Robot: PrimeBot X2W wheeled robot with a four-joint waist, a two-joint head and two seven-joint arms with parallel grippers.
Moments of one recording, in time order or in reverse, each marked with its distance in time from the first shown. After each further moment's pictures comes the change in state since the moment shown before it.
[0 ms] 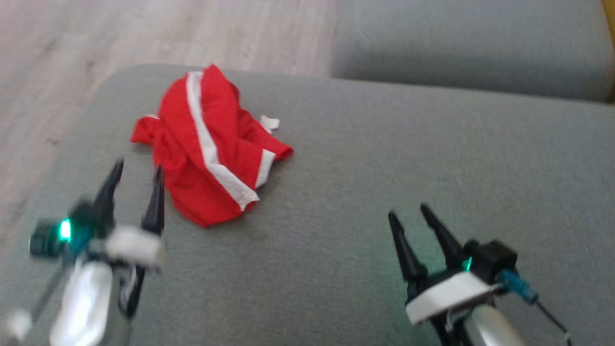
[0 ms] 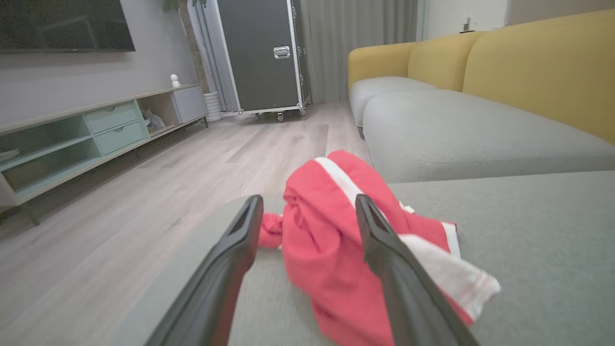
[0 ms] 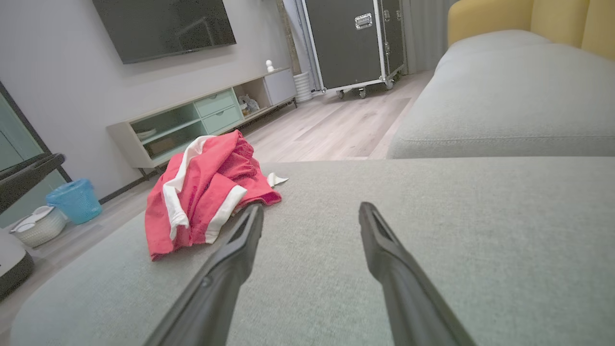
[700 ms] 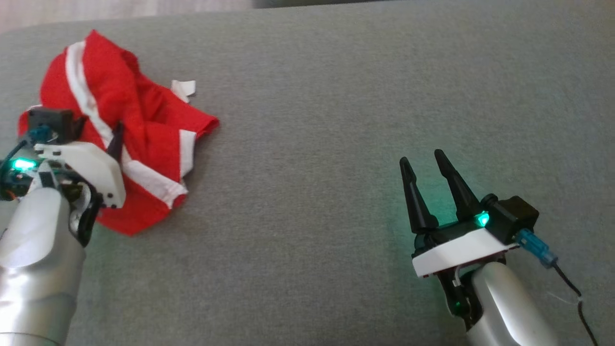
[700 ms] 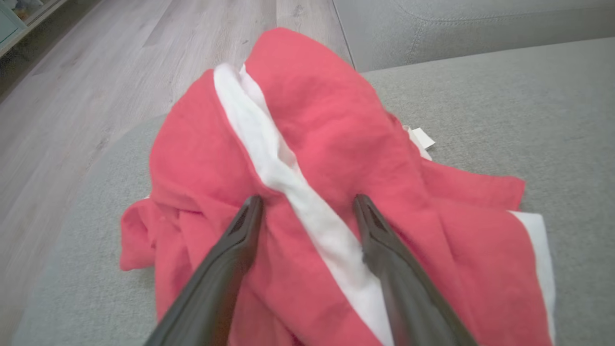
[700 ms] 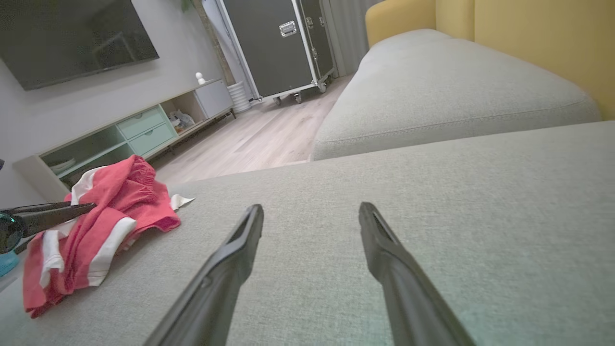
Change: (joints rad) left arm -0.420 0.146 -0.147 0.359 -0.185 -0.006 0.338; right arm -0.137 -0.003 -0.044 -0.053 -0.004 0.000 0.000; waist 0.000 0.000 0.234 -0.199
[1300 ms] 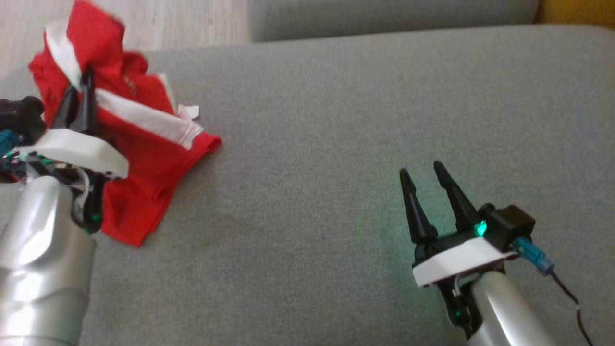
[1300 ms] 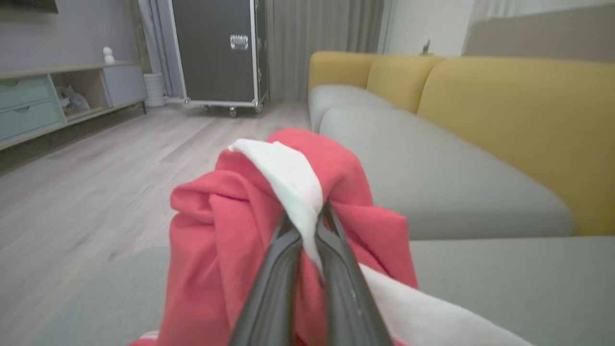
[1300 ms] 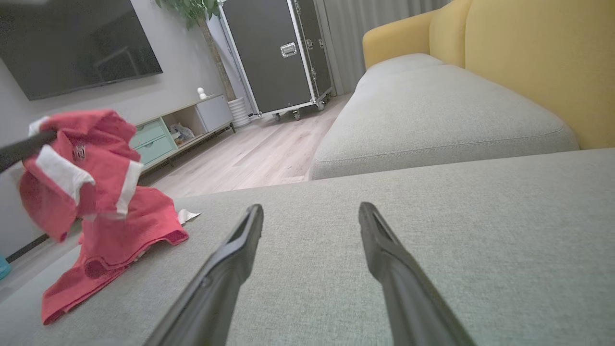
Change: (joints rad) left arm 0.013 -0.040 0.066 -0.118 -0.129 0.006 -0.281; right arm 0.018 0.000 0.000 0.023 0.001 0.000 0.000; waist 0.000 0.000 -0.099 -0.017
